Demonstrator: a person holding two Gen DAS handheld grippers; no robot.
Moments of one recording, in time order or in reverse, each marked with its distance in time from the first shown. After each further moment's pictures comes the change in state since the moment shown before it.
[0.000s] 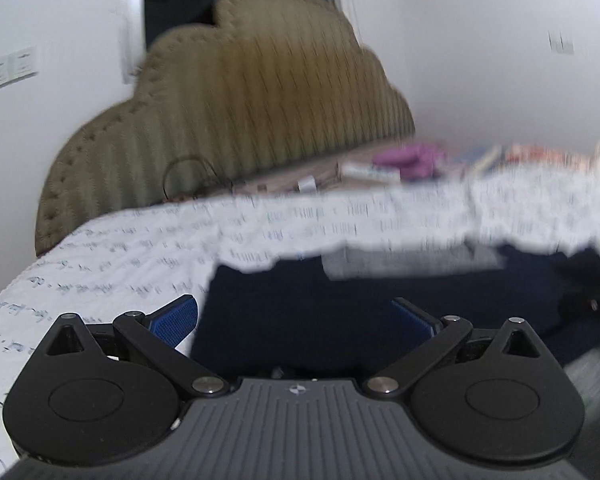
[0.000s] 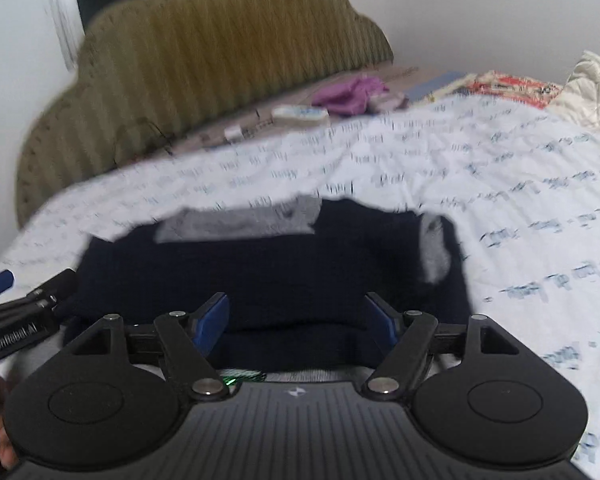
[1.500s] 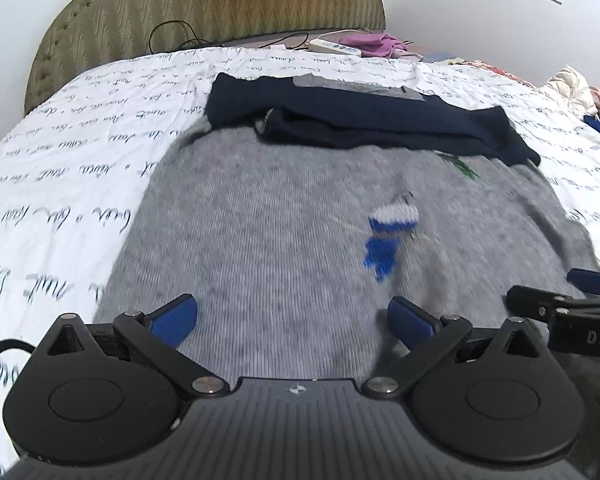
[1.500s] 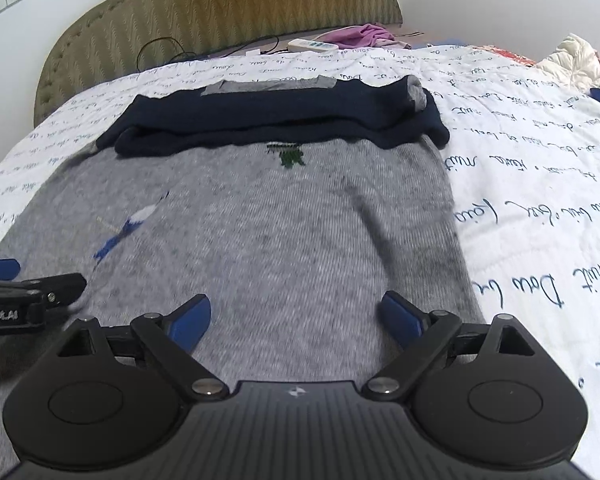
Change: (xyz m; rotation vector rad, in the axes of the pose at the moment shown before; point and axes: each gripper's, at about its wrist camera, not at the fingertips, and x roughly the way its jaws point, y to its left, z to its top) left arm -0.151 0.046 -0.092 -0.096 0.352 -0.183; right arm -0.113 0.025 -0.137 -0.125 0.132 -0.036
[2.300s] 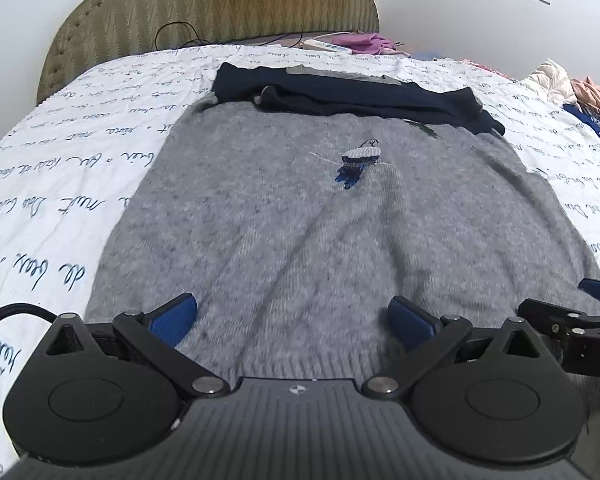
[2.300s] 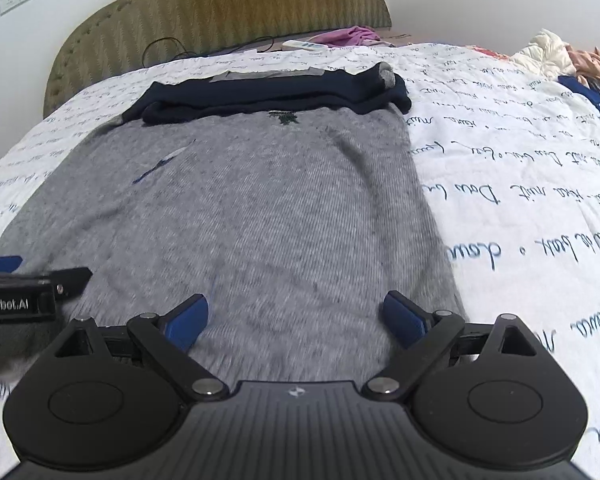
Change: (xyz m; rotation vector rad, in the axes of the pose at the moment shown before) left arm -0.051 -0.009 -0.060 0.004 -0.022 -0.003; right arm -0.069 0.001 -0.069 -0.001 -0.019 -0.018
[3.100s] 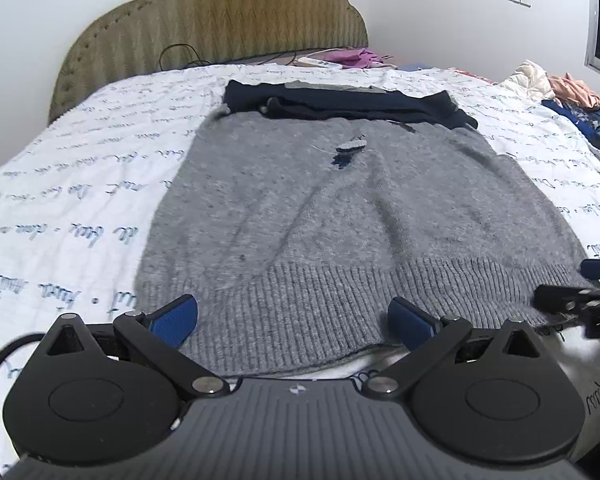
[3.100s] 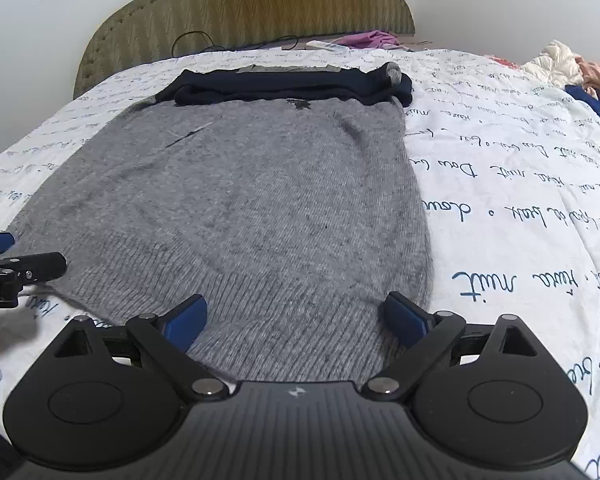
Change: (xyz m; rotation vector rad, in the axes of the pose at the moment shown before) left arm -0.062 0.010 -0.040 0.046 -0.062 0.006; right arm -0.045 -0.014 -0.032 -0.065 0.001 0.053
